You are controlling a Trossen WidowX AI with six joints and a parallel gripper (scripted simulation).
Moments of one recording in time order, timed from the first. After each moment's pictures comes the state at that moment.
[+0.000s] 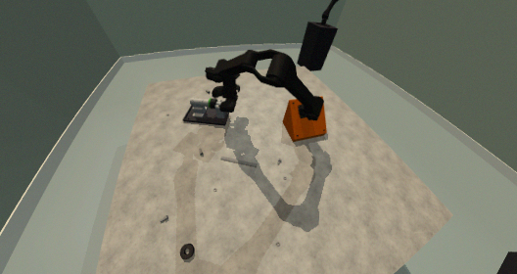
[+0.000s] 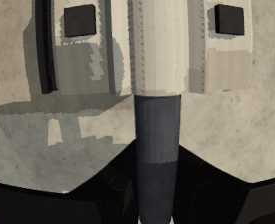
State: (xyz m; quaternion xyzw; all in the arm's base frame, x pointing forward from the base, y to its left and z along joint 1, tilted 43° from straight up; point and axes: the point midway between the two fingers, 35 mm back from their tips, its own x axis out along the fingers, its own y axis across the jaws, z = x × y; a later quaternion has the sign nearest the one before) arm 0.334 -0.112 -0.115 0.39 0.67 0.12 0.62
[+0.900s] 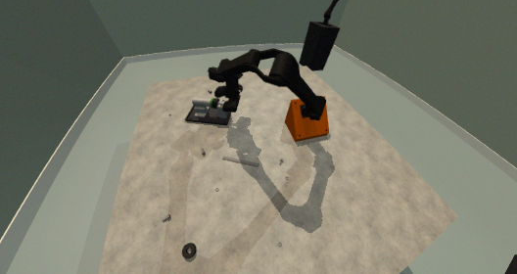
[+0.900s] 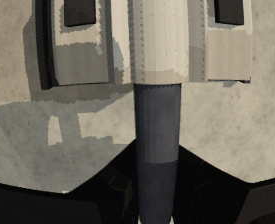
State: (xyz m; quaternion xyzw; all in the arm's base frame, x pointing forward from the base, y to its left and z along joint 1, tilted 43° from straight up) arm 0.332 -0.111 -0.115 0.39 0.67 0.12 0.62
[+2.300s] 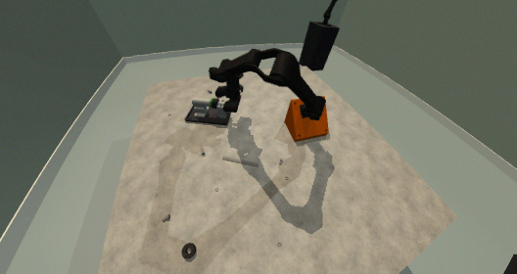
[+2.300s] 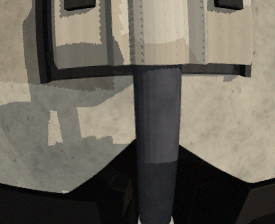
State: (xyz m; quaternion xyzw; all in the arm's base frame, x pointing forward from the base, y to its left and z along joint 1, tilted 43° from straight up) arm 0.327 -0.109 -0.114 0.39 0.67 0.12 0.62
